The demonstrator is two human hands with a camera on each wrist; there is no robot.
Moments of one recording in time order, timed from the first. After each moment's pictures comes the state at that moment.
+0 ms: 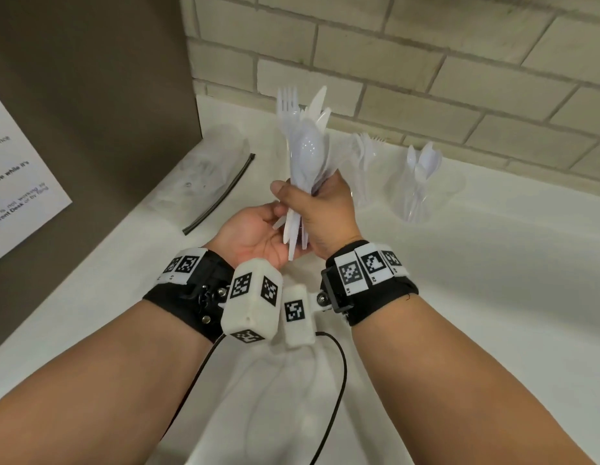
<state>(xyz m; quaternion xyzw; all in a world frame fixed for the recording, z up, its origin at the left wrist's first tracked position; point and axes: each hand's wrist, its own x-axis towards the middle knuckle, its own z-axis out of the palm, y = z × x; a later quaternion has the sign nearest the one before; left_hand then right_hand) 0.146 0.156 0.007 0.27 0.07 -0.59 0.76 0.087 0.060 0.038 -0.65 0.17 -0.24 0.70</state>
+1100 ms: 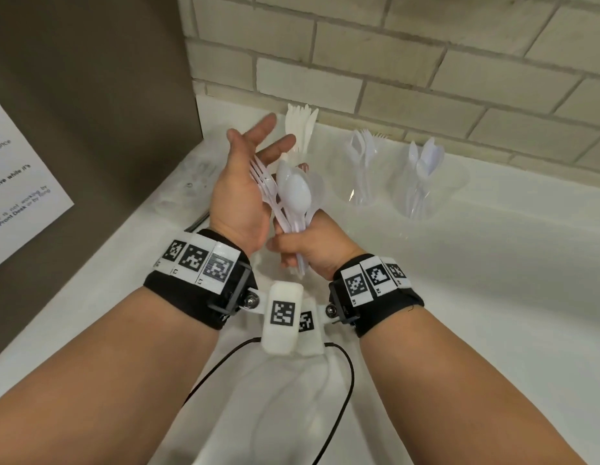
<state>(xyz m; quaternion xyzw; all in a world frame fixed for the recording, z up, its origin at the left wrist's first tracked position) 0.137 0.145 0.052 0.43 -0.12 -0.21 0.87 0.071 0.055 0.008 -0.71 0.10 -0.02 0.70</state>
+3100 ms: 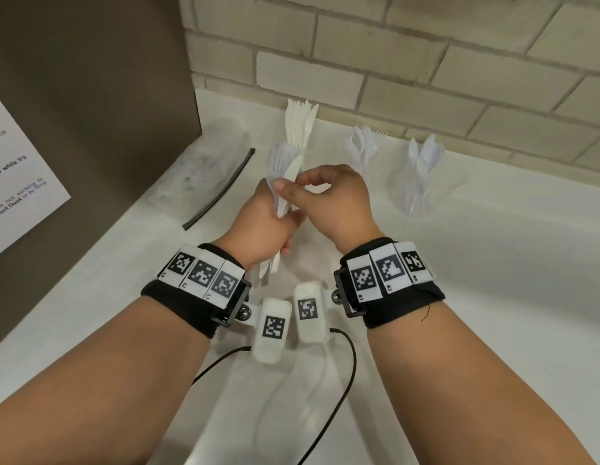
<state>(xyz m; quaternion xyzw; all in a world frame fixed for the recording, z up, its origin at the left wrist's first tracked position) 0.134 0.149 0.010 0.74 -0.26 -0.19 0.59 0.073 0.047 0.048 -0.83 0.22 -0.22 0.46</state>
